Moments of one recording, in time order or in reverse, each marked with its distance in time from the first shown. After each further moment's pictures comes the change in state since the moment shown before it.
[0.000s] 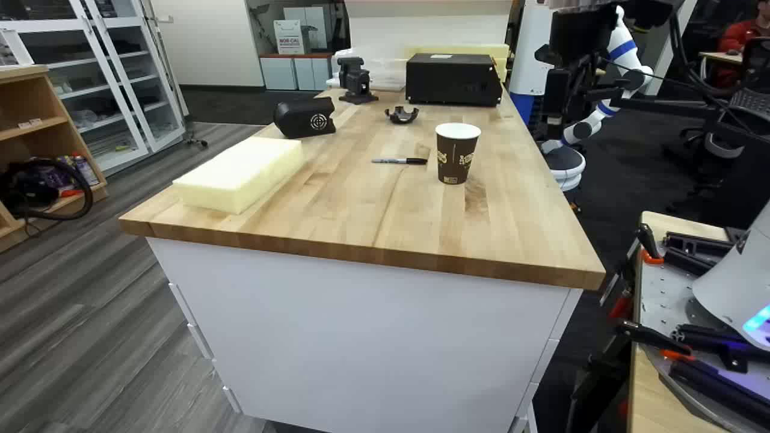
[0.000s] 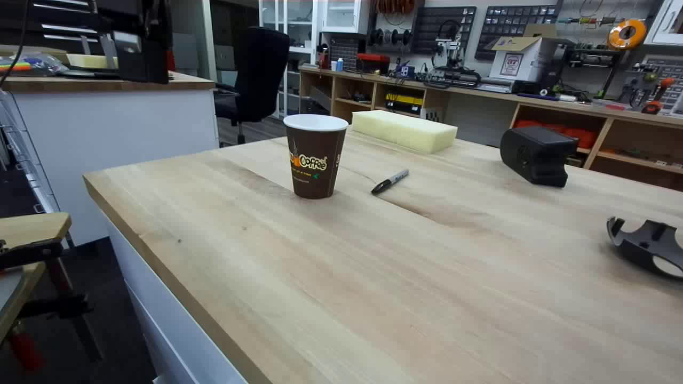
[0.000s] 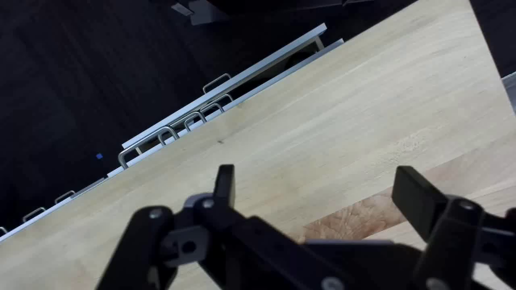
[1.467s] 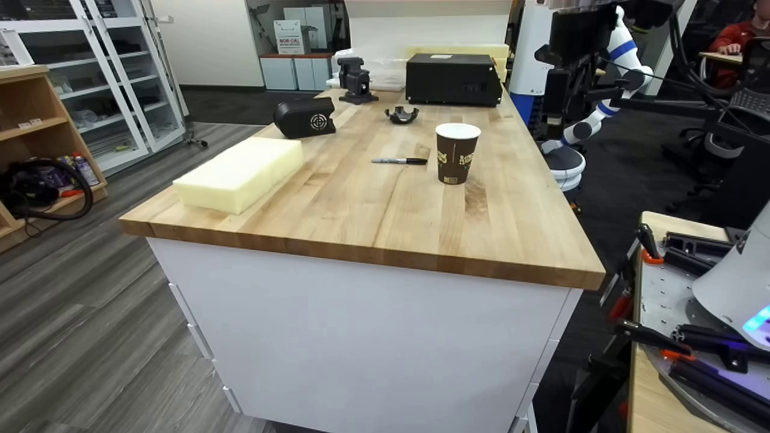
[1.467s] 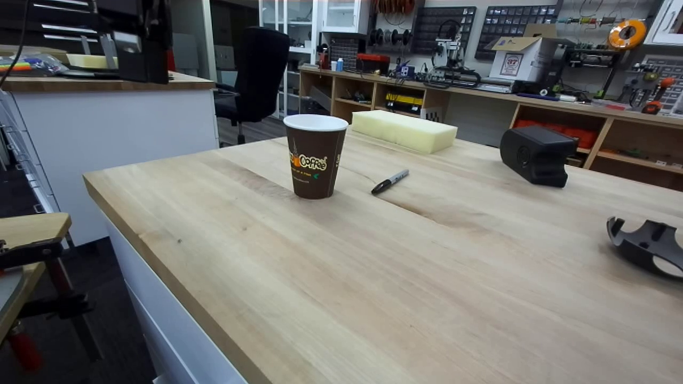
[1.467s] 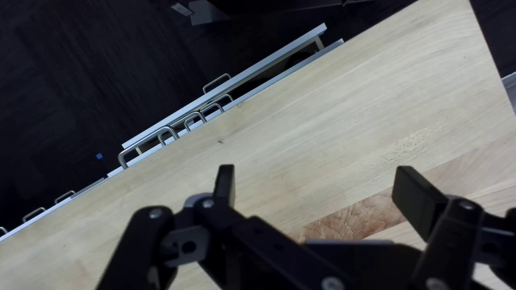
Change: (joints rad) arm 0.000 0.000 0.000 0.000 0.000 0.000 0.000
